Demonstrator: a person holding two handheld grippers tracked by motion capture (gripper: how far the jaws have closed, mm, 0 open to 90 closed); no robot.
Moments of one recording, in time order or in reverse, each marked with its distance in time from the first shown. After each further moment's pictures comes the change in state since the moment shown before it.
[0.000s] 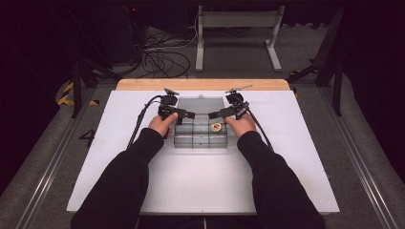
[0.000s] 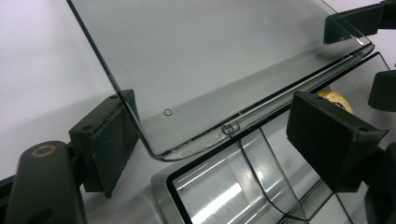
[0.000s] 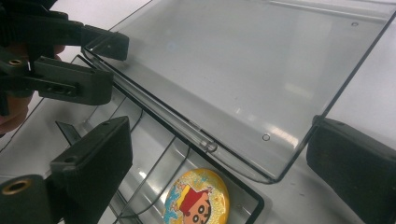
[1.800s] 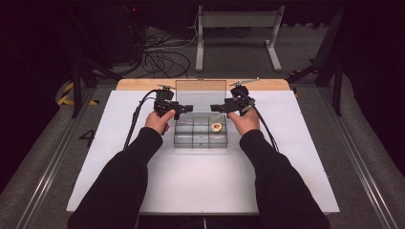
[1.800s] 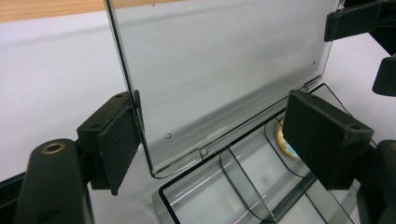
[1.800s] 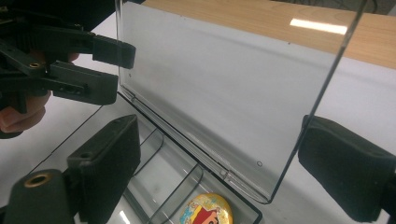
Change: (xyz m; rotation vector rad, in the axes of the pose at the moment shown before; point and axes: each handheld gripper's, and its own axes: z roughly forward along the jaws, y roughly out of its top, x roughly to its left) left arm -0.011 0.005 -0.032 -0.147 -0.015 0.111; right arm 0.018 0.012 -0.036 -0.152 -0.016 -0.126
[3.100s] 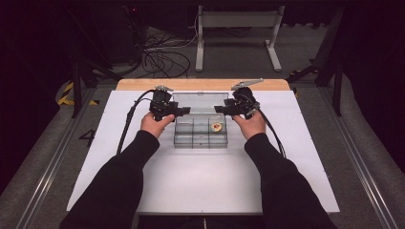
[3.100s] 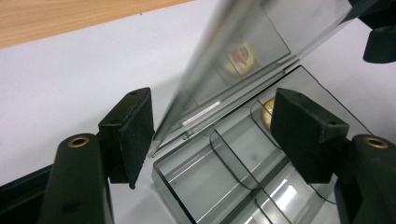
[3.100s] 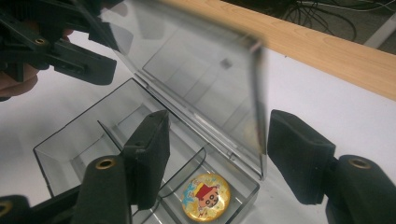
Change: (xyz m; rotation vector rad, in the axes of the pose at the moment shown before) left arm -0.012 -0.005 -0.025 -0.019 0.001 0.111; right arm 0.022 -0.003 -0.029 -0.012 -0.050 -0.131
